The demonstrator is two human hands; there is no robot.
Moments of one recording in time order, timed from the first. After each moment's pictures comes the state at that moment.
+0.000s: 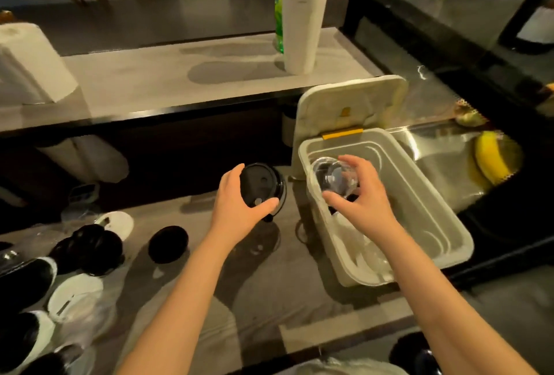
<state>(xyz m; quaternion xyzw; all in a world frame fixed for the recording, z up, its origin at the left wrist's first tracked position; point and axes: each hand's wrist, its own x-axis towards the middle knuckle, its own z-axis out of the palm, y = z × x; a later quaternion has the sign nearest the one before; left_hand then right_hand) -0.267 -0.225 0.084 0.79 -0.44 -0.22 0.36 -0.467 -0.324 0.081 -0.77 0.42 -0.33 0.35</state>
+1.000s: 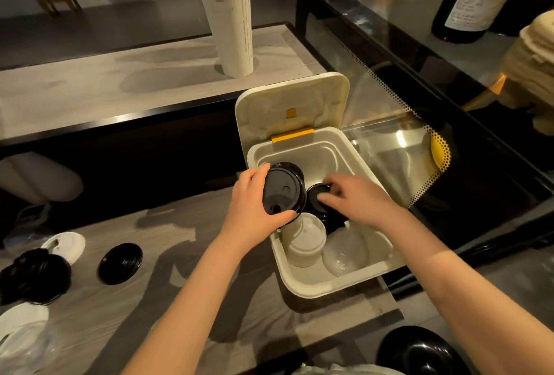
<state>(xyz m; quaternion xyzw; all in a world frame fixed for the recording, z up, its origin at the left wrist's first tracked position) -0.364 -0.293 0.076 0.74 -0.57 -0.18 0.29 -0.546 -0.400 0.081 -0.84 0.48 -0.01 0.26</state>
